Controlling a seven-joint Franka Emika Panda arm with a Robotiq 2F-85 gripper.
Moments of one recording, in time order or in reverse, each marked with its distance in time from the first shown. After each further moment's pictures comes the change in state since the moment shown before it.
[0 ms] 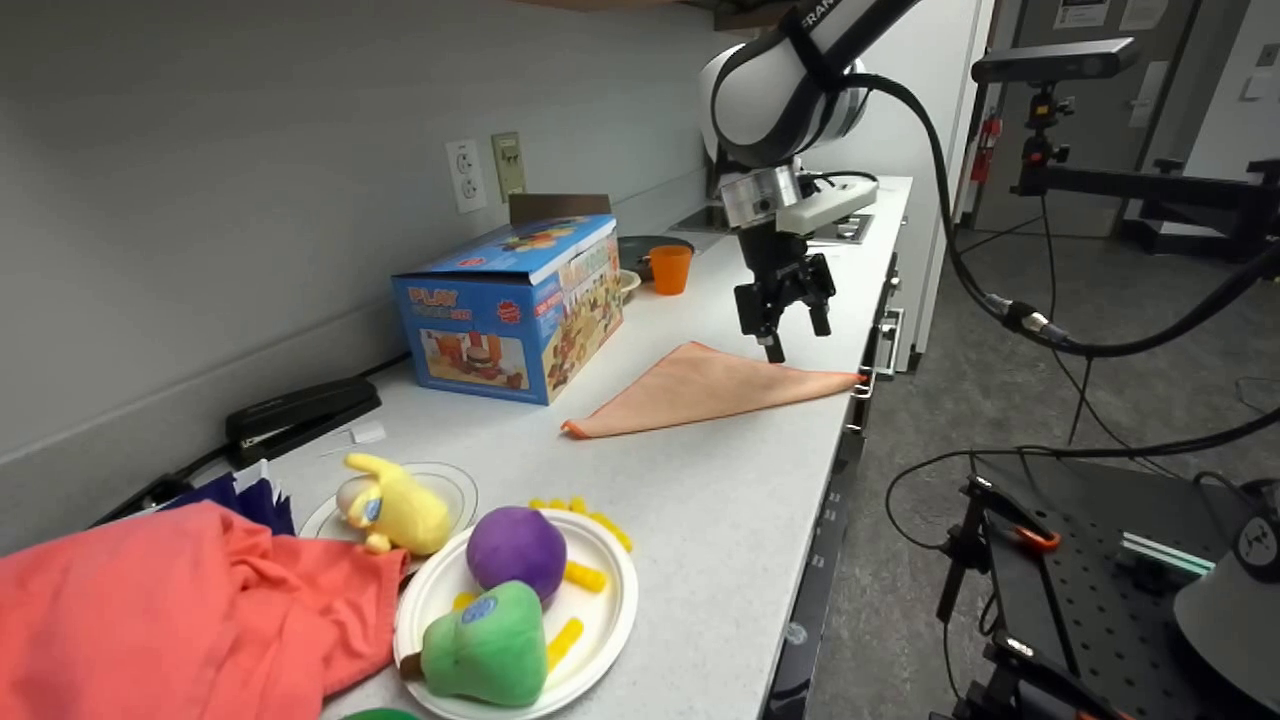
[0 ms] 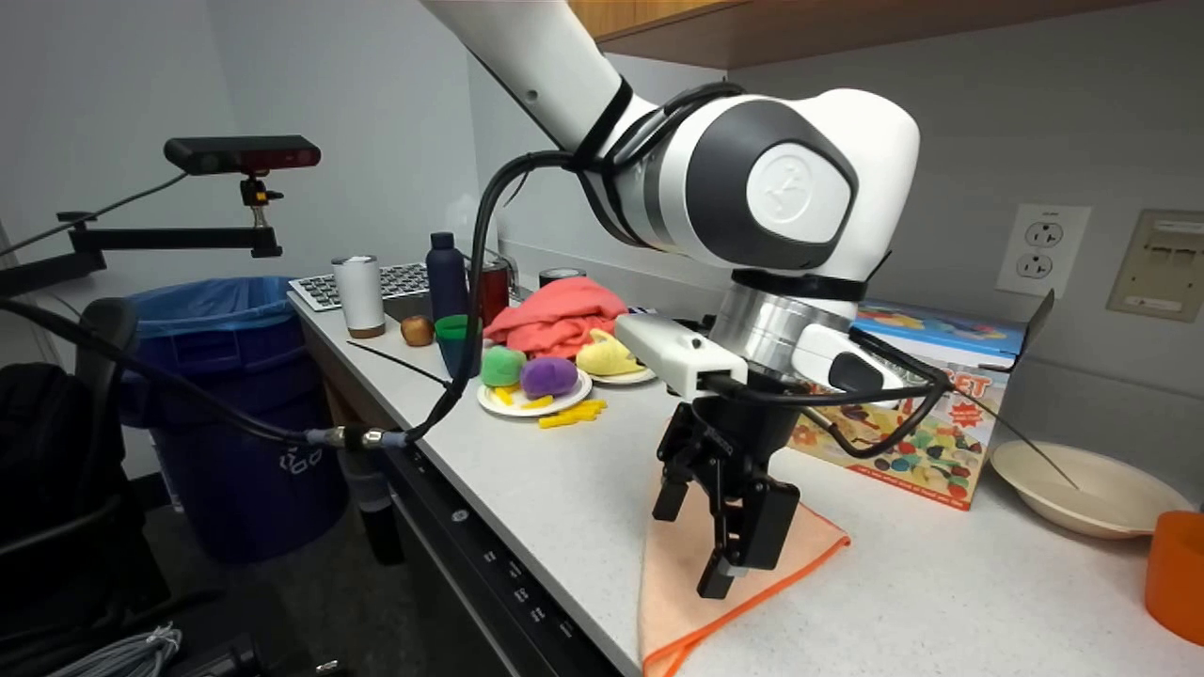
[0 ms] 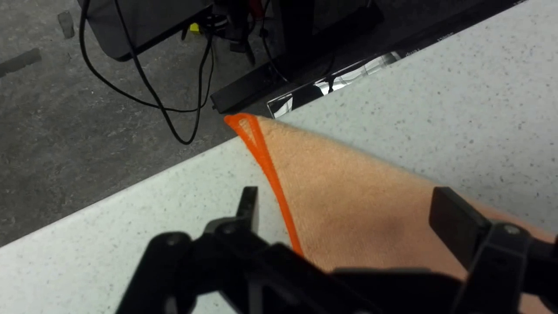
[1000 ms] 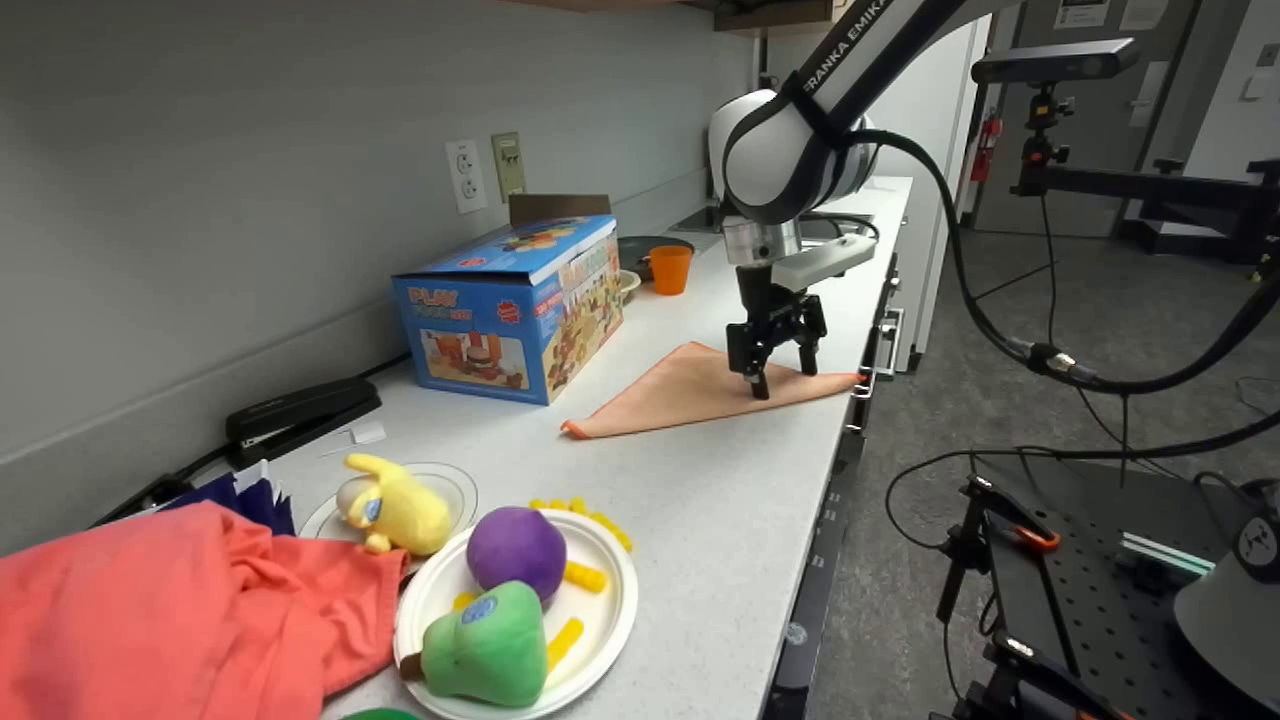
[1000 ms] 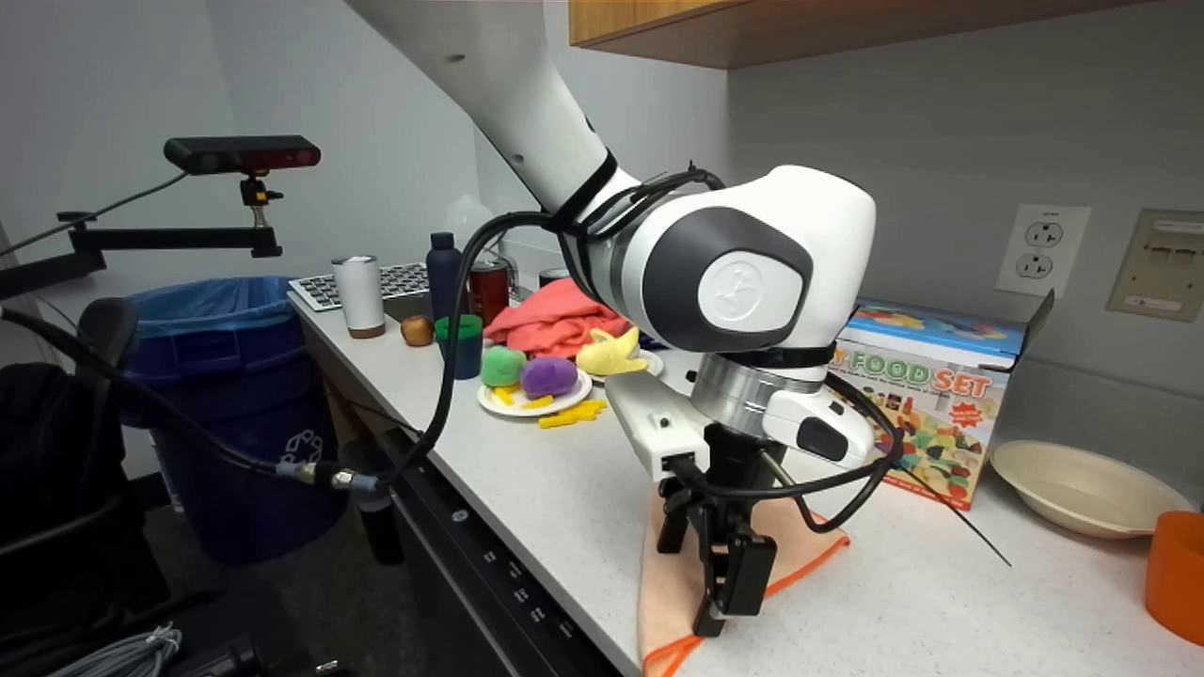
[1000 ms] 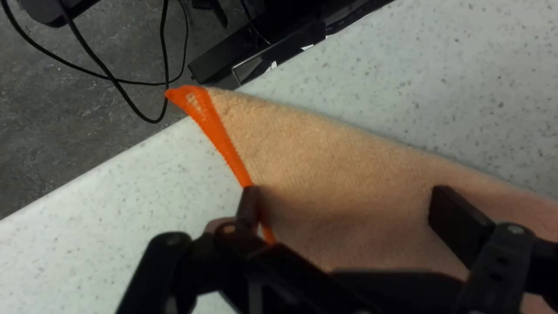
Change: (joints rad) arm 0.000 0.042 0.016 -0.104 0.041 0.254 0.040
